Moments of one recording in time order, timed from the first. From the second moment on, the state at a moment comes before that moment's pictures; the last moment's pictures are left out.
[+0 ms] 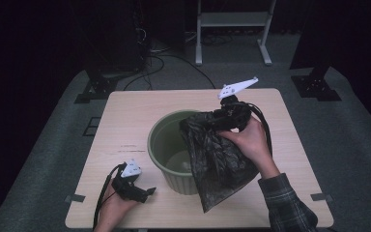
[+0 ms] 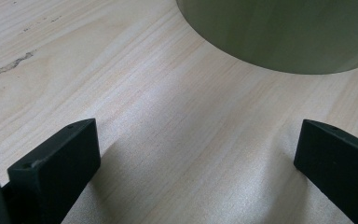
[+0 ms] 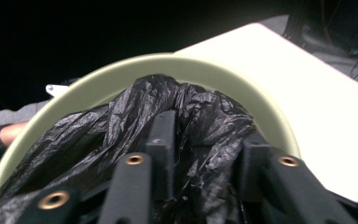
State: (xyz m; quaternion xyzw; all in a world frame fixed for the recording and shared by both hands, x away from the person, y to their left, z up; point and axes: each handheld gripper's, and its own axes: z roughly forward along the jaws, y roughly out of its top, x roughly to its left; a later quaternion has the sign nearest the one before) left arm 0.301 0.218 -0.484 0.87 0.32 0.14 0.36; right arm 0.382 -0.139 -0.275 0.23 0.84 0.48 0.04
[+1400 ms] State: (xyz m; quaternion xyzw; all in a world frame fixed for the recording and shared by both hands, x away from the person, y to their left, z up) left arm 0.301 0.218 -0.484 0.87 0.32 0.14 0.36; right arm 0.386 -0.066 -0.284 0.19 0.90 0.40 0.02
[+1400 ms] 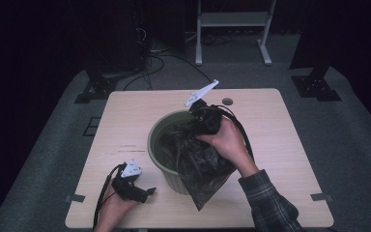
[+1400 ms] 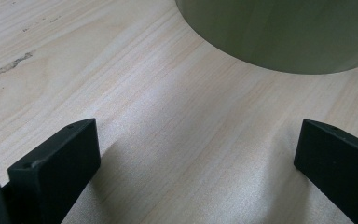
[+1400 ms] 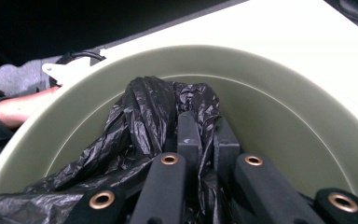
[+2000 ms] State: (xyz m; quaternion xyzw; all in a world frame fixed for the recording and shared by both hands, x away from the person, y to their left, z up) left arm 0.301 0.218 -0.484 0.87 0.32 0.14 0.36; right arm 0.384 -0.075 -0.266 0.20 0.89 0.40 0.07
